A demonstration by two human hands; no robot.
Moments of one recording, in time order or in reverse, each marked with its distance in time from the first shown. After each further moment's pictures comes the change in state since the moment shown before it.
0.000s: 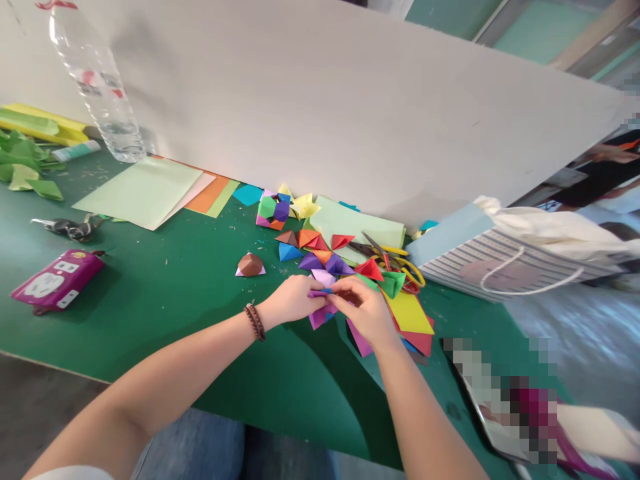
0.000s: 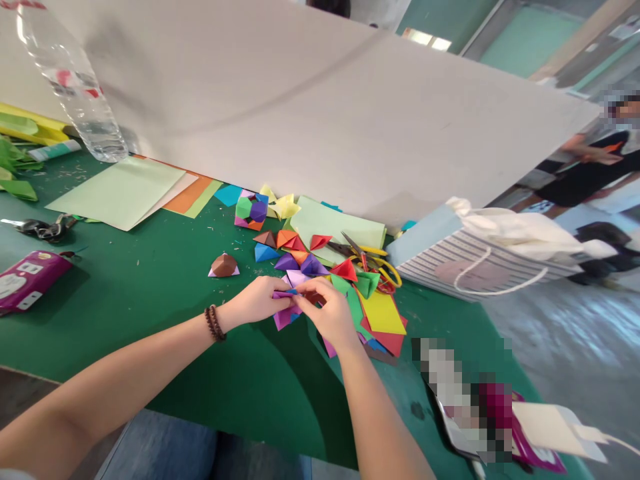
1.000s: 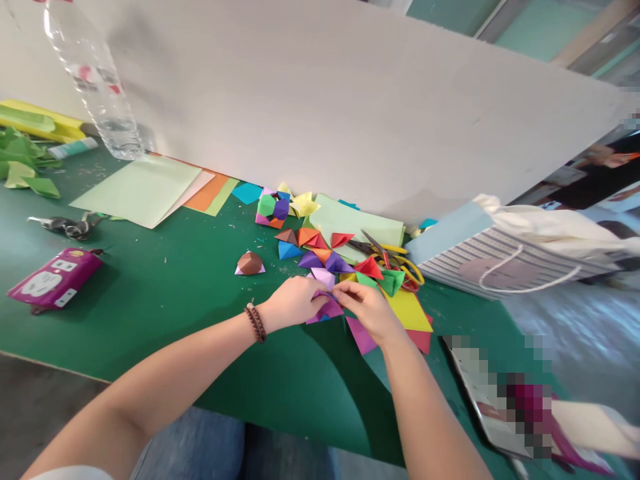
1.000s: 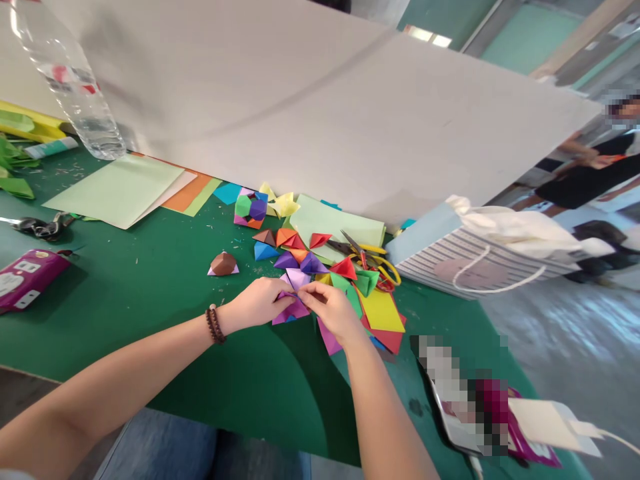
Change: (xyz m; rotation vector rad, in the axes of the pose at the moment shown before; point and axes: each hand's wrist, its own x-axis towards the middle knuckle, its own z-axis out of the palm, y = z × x) left_hand -0.001 -0.003 0.006 0.304 0.005 0.118; right_hand 0.004 0.001 -0.010 0.117 -0.136 0.284
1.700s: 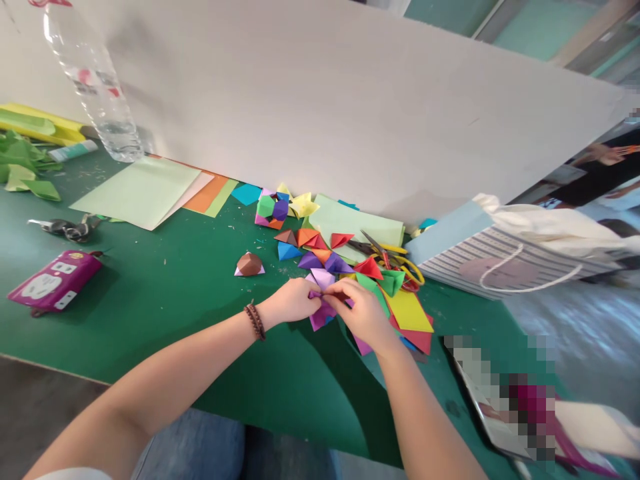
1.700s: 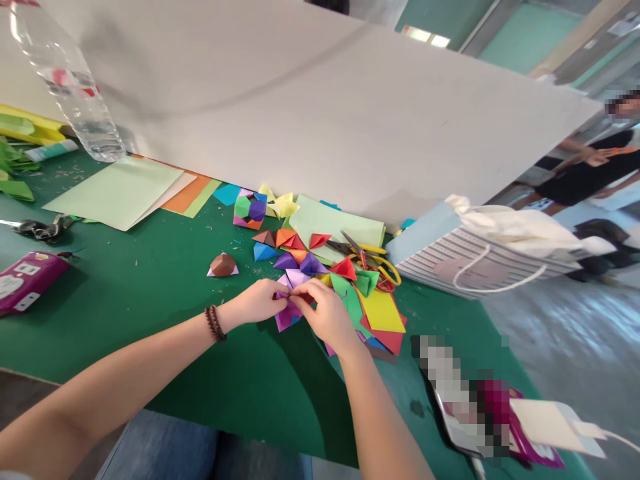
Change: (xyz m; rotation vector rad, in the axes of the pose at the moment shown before) left_hand 0.003 -0.005 0.002 -0.182 -0.084 -0.153; right_hand -0.006 -0.008 0.008 -0.516 0.044 -0.438
